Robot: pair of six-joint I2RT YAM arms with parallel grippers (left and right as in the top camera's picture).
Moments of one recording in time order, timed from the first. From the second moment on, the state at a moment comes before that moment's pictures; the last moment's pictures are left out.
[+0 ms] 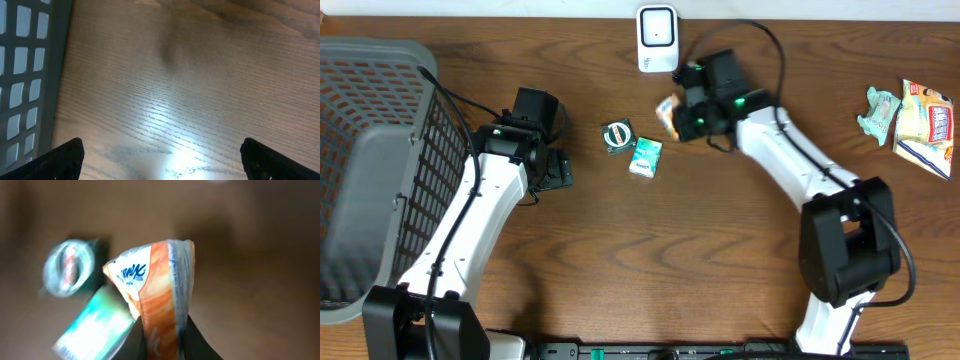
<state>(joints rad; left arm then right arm) -0.19 1.54 1.20 -1.02 -0.24 -0.38 0.41 1.98 1.49 -0.43 -0.06 0.00</state>
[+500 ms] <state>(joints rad) -0.19 1.54 1.20 -1.03 -0.24 -0.38 0.46 2.20 1.88 -0.27 0.21 -0.28</state>
